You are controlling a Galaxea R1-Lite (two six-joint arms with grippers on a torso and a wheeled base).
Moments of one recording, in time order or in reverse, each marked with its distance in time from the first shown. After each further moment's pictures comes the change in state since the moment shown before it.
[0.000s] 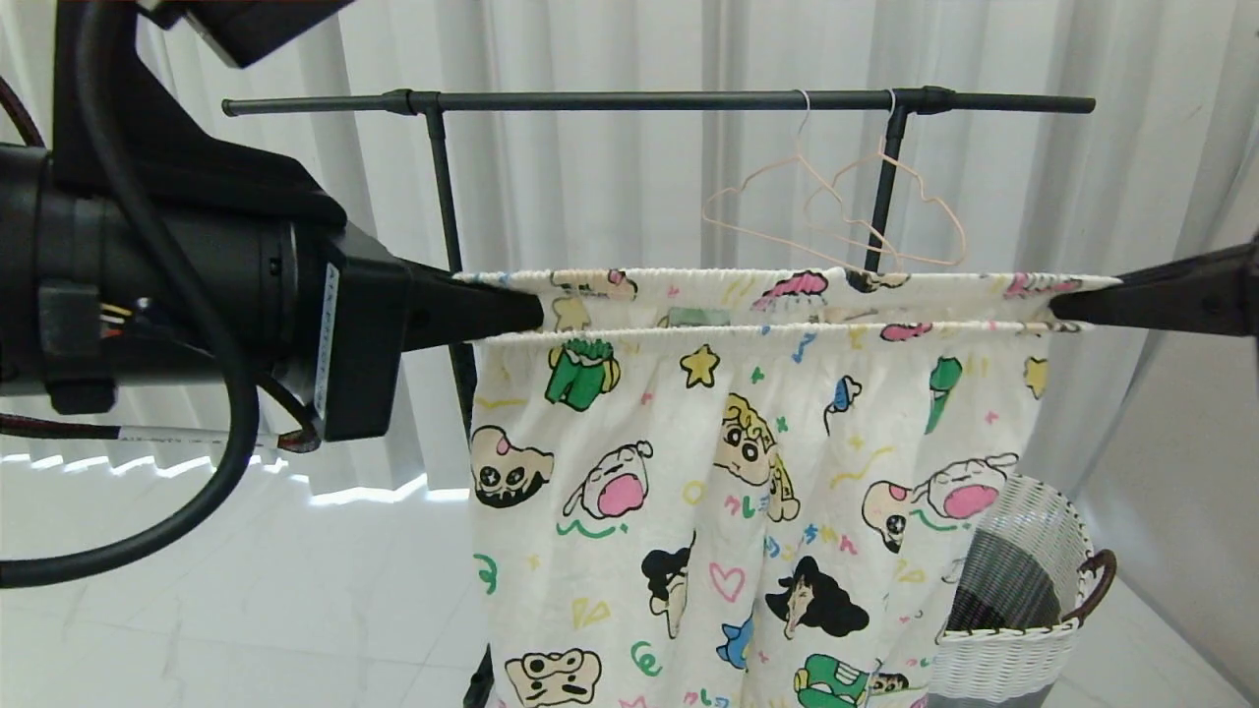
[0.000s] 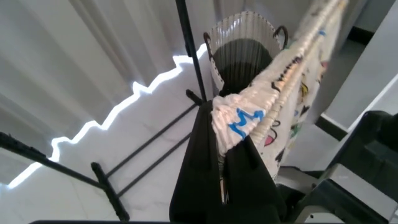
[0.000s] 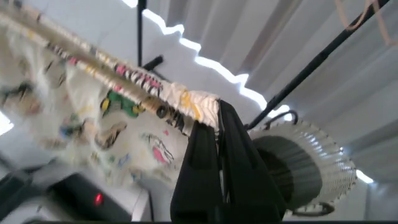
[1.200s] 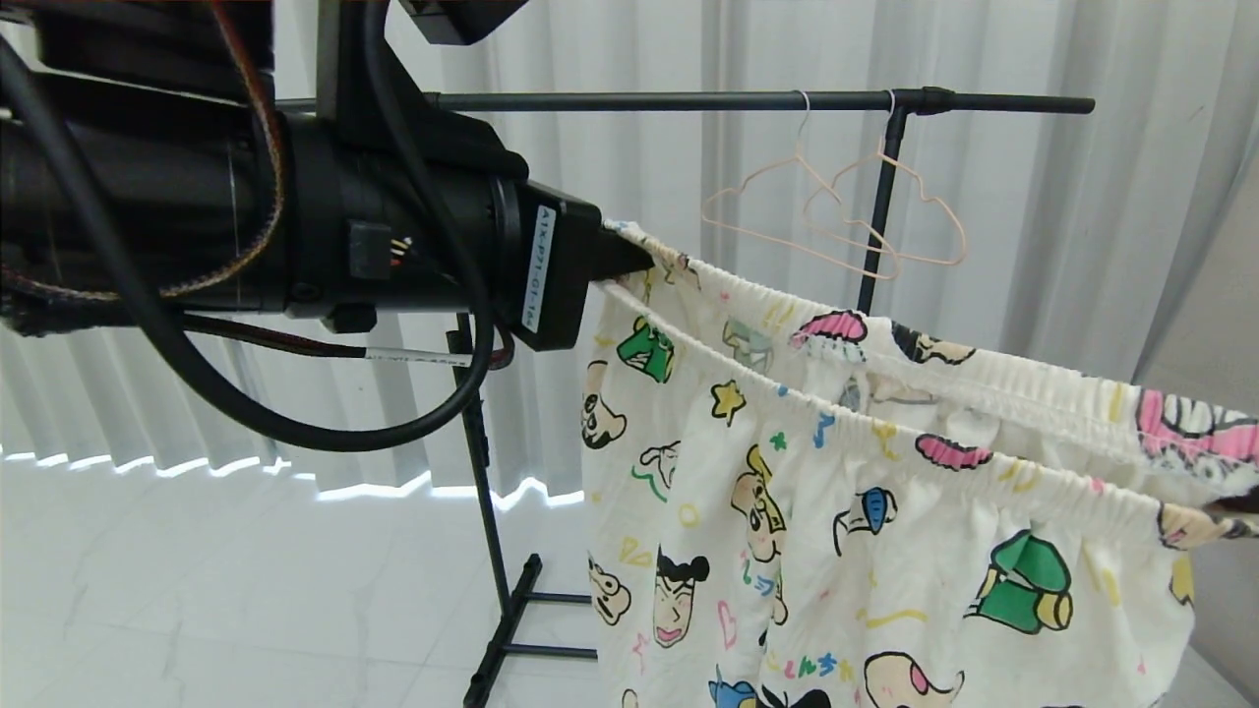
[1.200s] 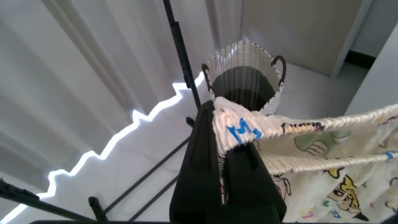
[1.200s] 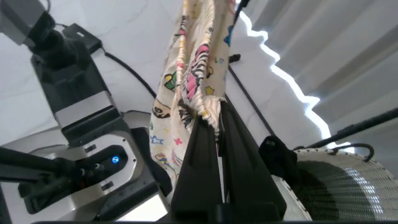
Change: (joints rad) left arm -0.023 0.163 -0.080 -0.171 -0.004 0.010; right arm 0.382 -0.117 0.017 0.138 0.022 0.068
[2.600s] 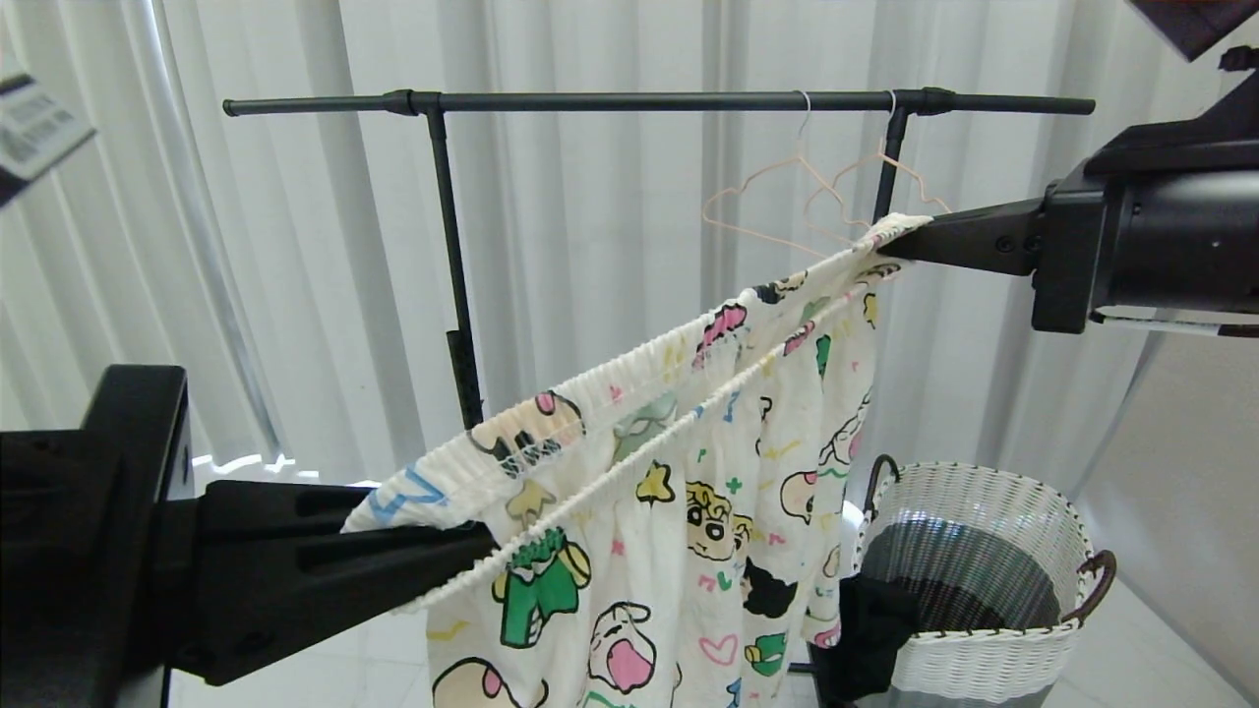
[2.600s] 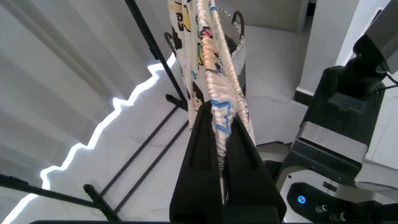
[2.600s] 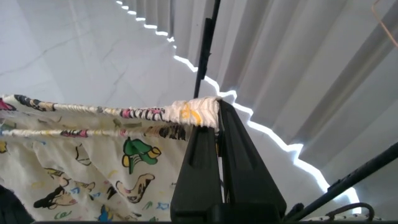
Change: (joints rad) left arm -0.303 -0.388 0.395 0.067 0.144 0.014; right arm -0.396 0.249 0.121 -0.664 0.246 -0.001
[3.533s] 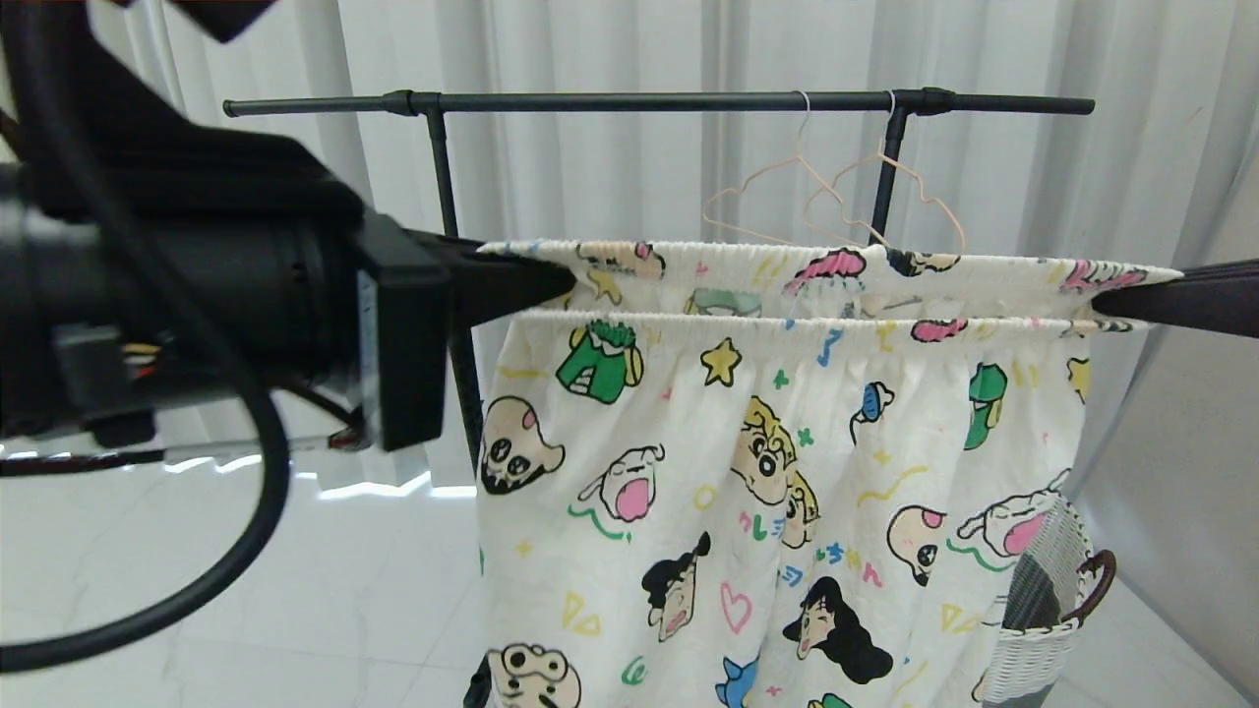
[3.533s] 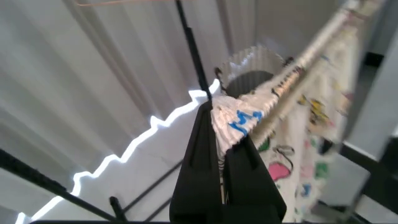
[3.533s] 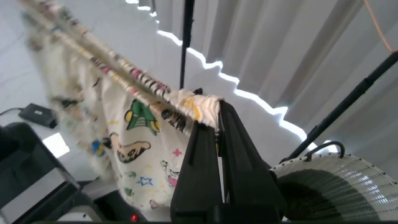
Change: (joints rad) left arm 0.221 0.201 -0.183 -0.163 0.015 0.033; right arm -0.074 -0.255 0.054 0.301 -0.004 -0.007
